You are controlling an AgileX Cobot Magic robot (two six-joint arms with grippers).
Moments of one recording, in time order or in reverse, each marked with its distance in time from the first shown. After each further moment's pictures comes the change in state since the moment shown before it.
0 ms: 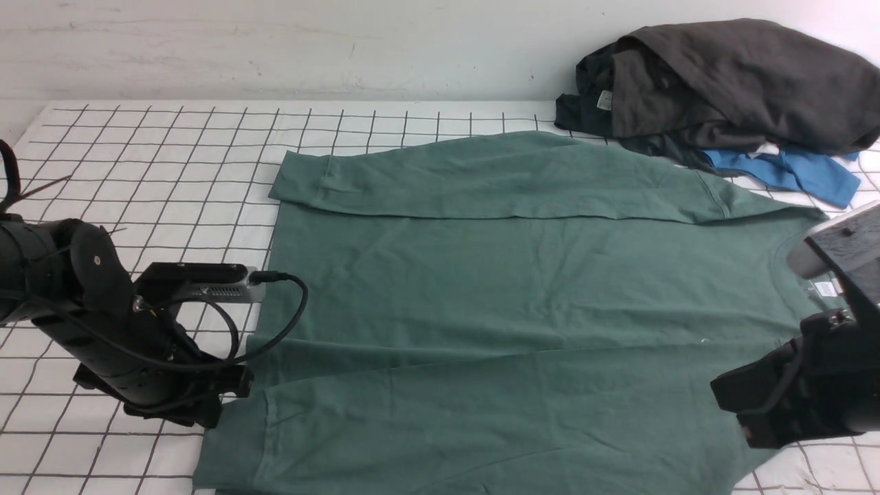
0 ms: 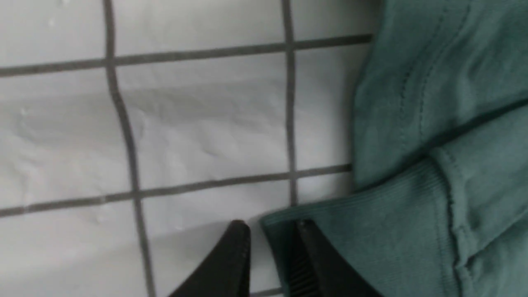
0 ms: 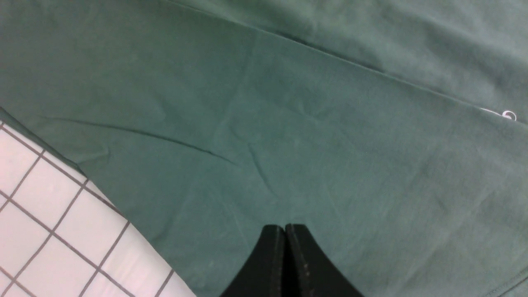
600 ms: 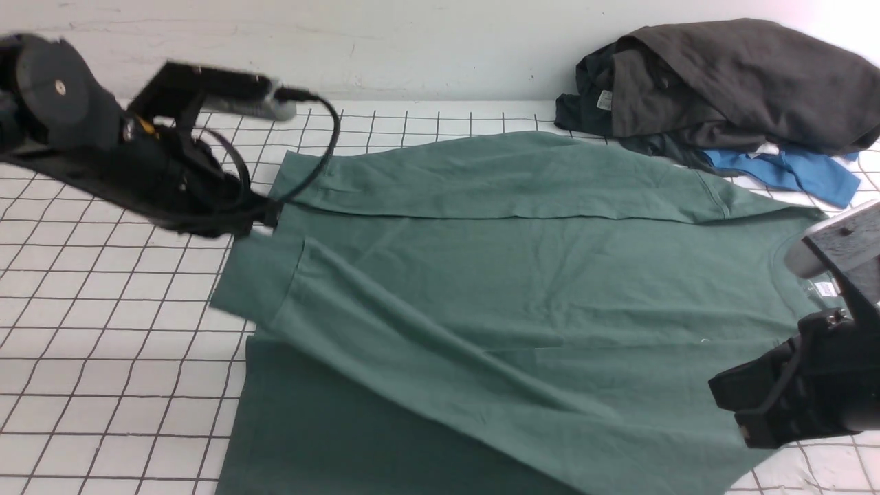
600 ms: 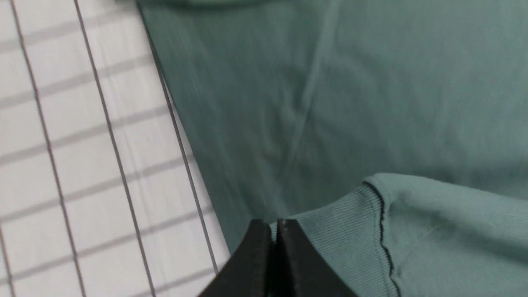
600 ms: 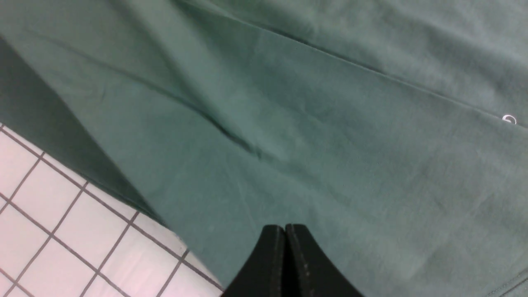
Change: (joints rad) right arm 0.007 0.000 0.000 0.000 -0.008 -0.003; left arm -0.061 -0.143 -0.407 -0.002 0.062 0.090
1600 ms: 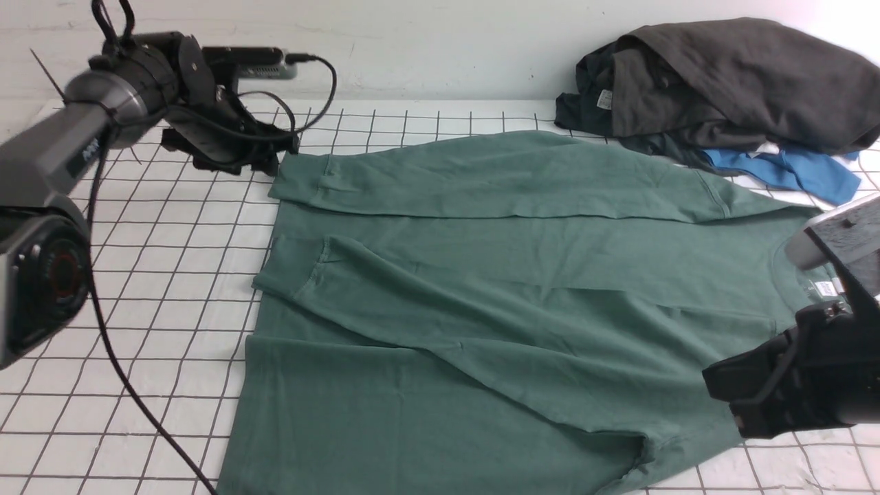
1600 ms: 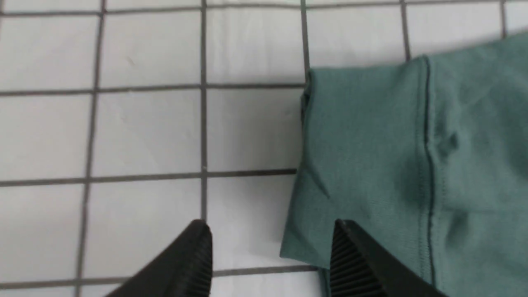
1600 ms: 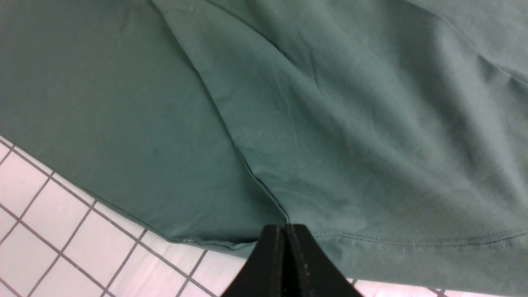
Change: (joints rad) right arm 0.000 0.000 0.000 0.044 -0.024 -0.020; left arm 0.099 0.918 -0.963 0.143 0.135 -0.248
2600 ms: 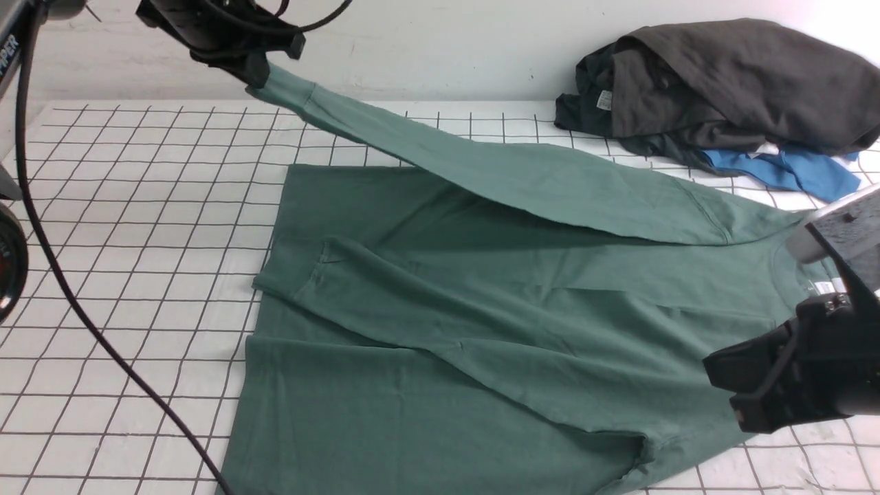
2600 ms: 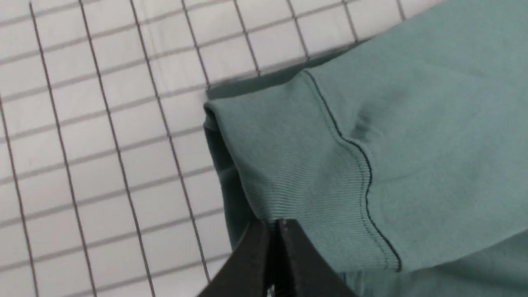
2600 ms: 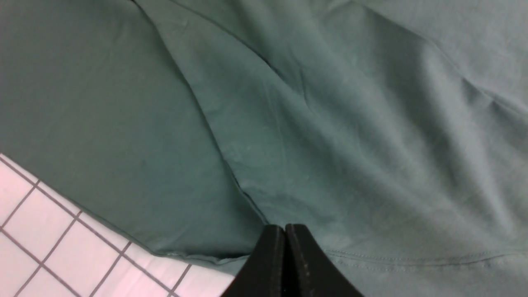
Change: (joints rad) right arm 0.000 0.000 0.001 0.003 -0.047 -0.054; left arm -0.078 -0.340 -0.018 0.039 0.411 0.119
